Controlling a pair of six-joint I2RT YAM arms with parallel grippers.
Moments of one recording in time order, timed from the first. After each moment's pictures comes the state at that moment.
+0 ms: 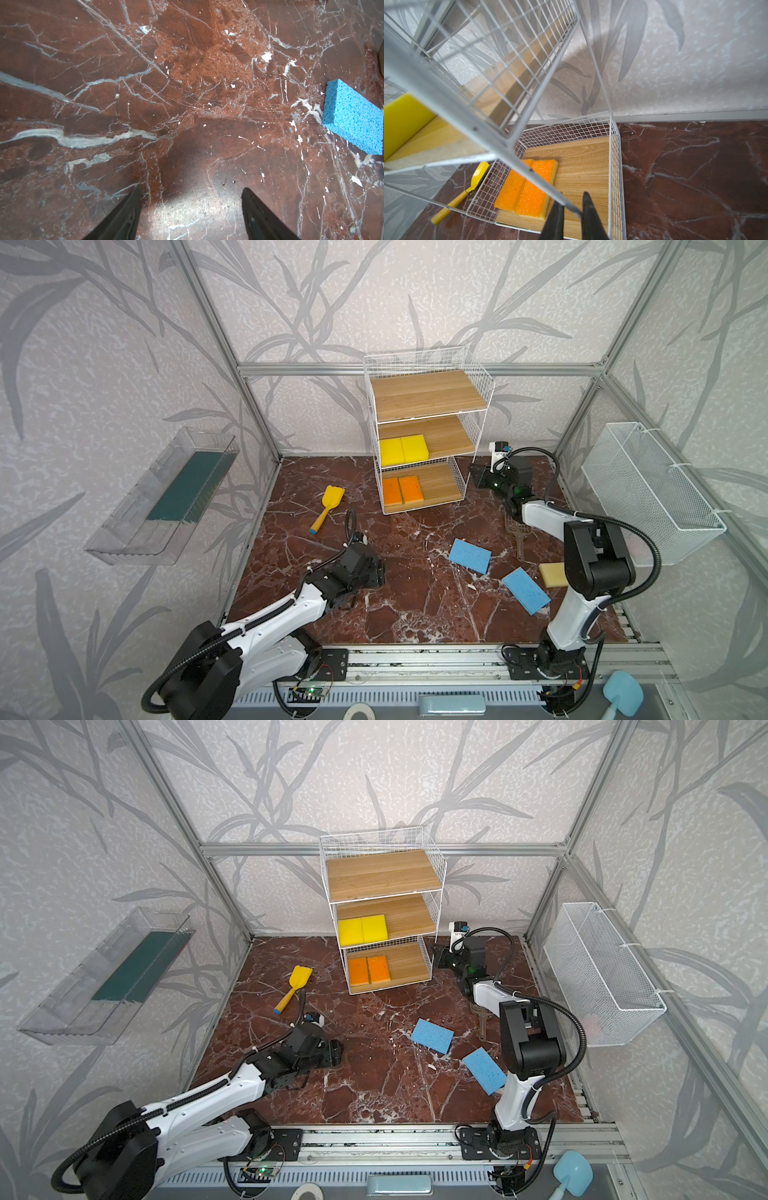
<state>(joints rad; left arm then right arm) -0.65 1.07 0.46 -0.30 -0.14 -0.67 0.15 1.83 1.11 0.48 -0.39 0.38</state>
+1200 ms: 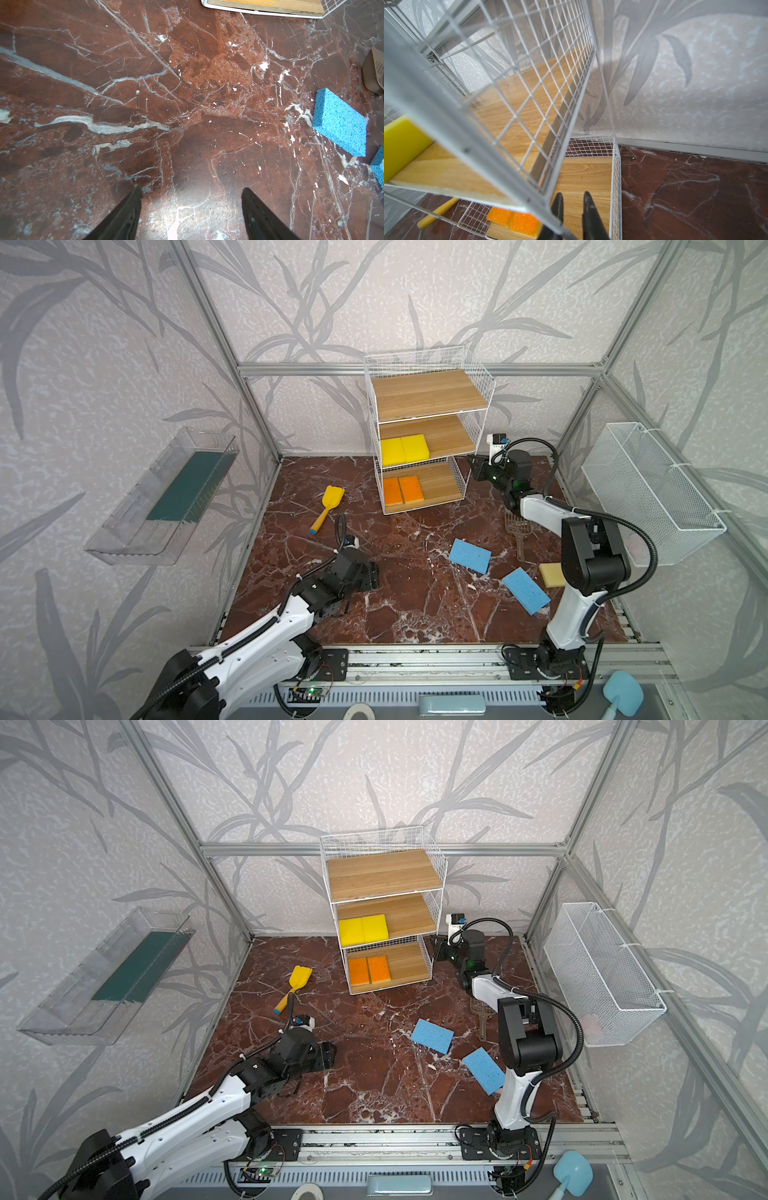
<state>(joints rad) -0.65 0.90 0.44 -0.40 -0.17 -0.71 0.15 1.87 1.20 0.49 -0.41 0.33</state>
